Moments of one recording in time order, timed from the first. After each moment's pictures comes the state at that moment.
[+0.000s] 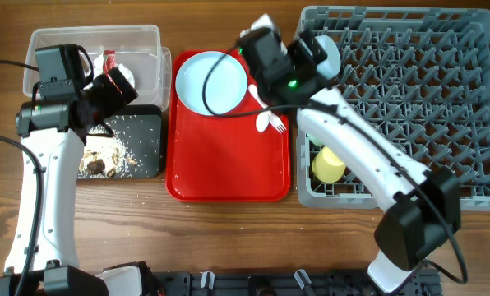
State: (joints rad) left arm 0.14 1.44 1.28 -0.82 0.02 -0.47; right arm 0.60 1.85 1.64 -0.64 0.66 -0.25
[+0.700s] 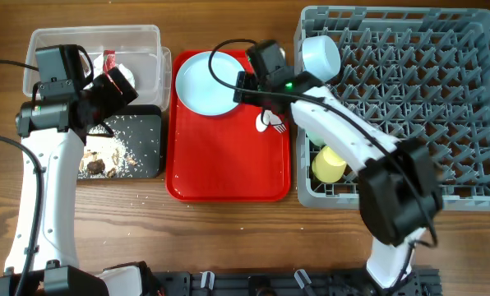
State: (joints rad) left arm 0.14 1.44 1.28 -0.82 0.02 -0.47; right arm 0.54 1.99 1.48 -0.47 0.00 0.68
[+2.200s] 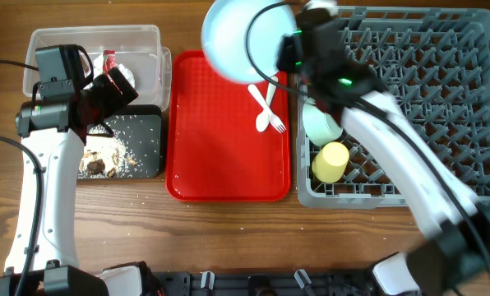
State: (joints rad) left arm 0.14 1.44 1.28 -0.82 0.02 -0.47; right arm 0.44 1.61 1.48 -0.44 0.29 0.42
